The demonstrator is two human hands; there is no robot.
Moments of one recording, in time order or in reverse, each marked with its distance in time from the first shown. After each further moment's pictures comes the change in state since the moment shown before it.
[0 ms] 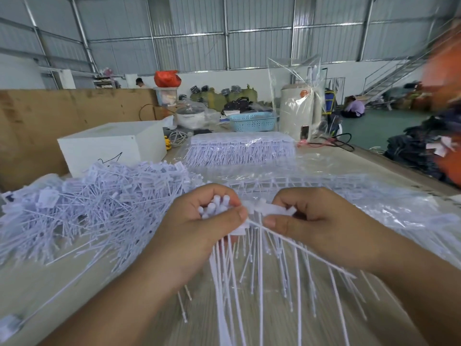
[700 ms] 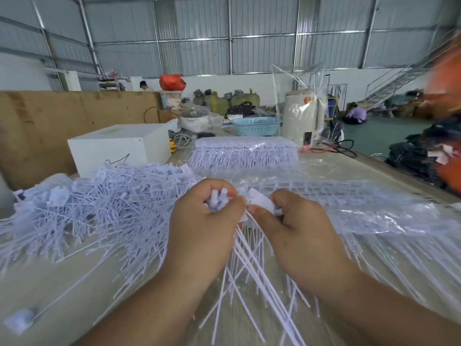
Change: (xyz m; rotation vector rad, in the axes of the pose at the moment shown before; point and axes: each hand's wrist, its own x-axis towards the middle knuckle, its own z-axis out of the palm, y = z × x) left_hand 0.002 -0.003 0.018 0.111 0.423 0.042; right_hand 0.006 -0.016 0.051 -0.045 0.433 0.085
